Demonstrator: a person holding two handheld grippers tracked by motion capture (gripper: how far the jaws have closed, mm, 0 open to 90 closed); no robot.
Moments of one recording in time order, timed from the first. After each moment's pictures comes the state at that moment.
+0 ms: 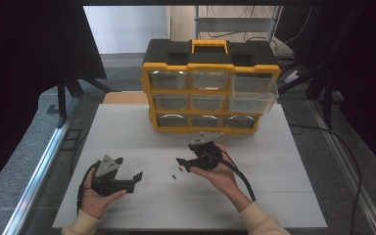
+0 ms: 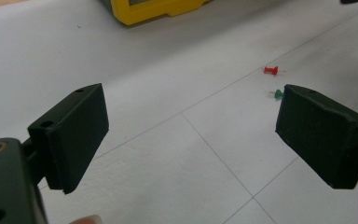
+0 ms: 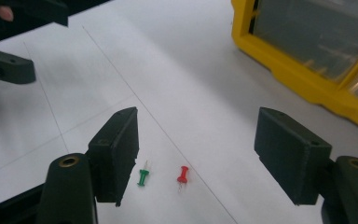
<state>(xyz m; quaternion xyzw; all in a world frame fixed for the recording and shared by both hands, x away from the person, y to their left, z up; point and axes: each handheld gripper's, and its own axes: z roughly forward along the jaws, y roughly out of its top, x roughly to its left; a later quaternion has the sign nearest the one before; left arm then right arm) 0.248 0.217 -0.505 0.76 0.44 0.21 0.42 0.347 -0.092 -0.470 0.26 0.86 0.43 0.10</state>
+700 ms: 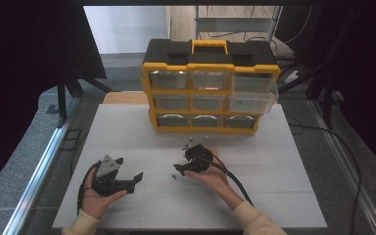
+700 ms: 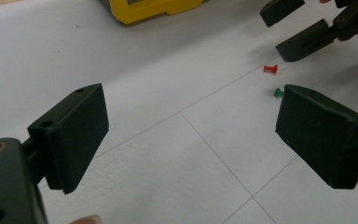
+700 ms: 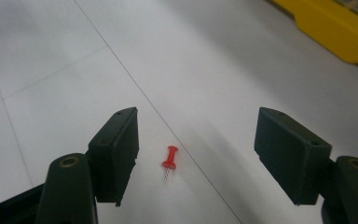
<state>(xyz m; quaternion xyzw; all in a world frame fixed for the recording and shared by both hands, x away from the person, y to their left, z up) 0.248 0.215 -0.506 0.77 0.44 0.21 0.42 0.361 -0.070 -0.512 0.26 0.89 0.36 0.10</state>
